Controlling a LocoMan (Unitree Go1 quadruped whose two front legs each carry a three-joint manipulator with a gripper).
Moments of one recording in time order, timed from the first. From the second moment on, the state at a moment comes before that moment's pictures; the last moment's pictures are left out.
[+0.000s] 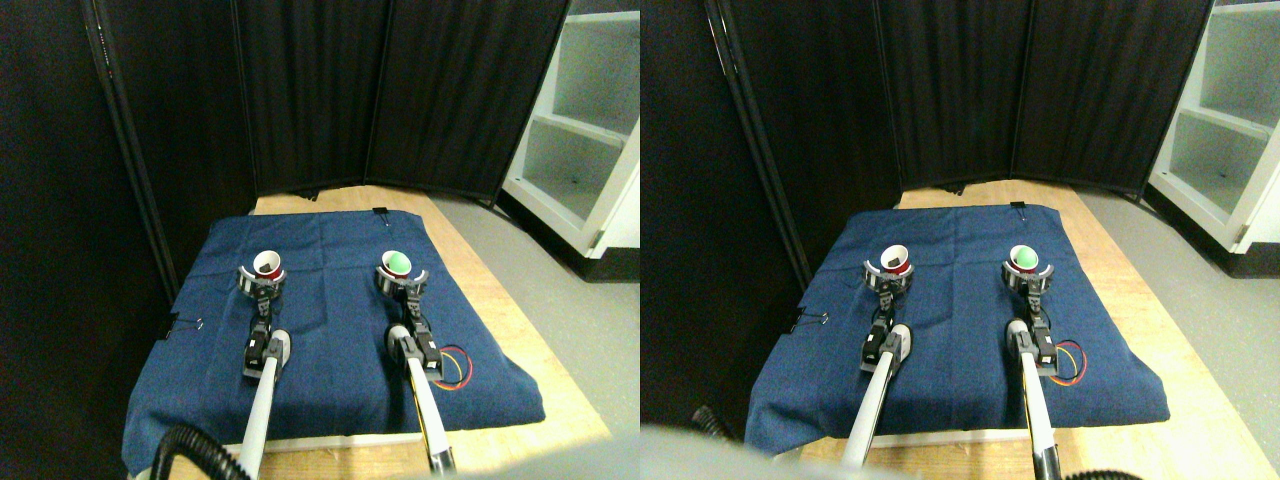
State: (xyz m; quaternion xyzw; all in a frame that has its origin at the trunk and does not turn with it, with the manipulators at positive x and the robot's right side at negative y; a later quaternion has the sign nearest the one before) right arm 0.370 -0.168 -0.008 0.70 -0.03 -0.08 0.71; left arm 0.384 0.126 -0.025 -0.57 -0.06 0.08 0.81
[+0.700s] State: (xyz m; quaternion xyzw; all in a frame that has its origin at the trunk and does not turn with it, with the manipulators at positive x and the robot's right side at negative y) right arm 0.387 -0.173 -0.025 0.71 0.00 -0.10 0.70; left arm 0.397 0.130 -0.030 -0.58 -0.07 0.11 0.81
